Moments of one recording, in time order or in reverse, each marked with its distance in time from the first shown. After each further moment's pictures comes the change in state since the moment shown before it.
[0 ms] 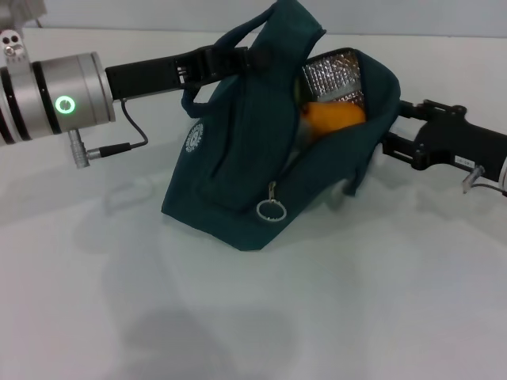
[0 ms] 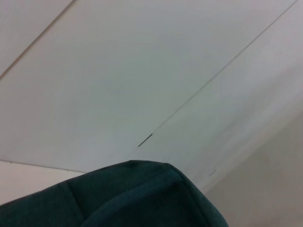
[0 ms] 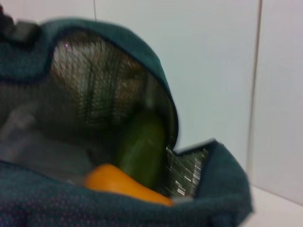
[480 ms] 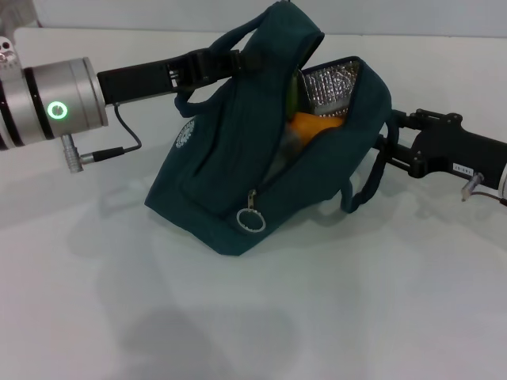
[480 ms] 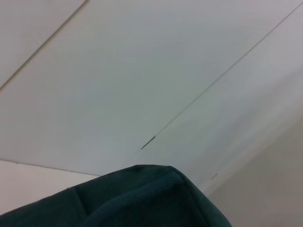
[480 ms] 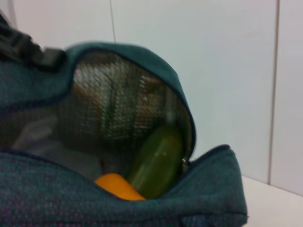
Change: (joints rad) left arm 0.016 0.001 -0.010 0.000 -0.003 0.008 0.008; right arm -0.020 -0.002 -0.025 -0.020 -0.004 -0.017 0.048
